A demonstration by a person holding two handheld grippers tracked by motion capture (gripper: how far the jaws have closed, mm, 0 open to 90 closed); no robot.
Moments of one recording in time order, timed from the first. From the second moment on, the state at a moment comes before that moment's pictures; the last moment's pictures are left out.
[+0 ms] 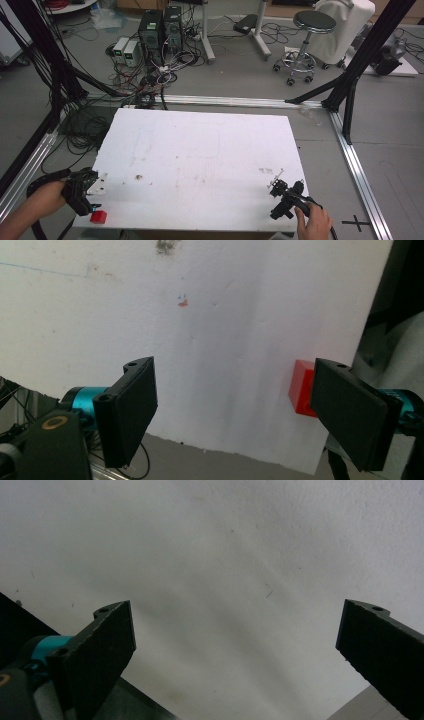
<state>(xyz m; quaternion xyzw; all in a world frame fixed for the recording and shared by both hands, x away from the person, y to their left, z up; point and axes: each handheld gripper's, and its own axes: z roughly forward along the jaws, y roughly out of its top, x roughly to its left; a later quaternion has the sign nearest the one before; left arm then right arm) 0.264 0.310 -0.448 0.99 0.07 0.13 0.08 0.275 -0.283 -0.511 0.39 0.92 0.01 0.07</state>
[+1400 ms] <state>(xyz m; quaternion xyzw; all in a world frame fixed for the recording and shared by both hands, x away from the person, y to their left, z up) 0.231 0.318 -0.490 0.99 -0.02 0.06 0.08 0.276 -0.280 -0.511 0.39 0.92 0.01 0.07</state>
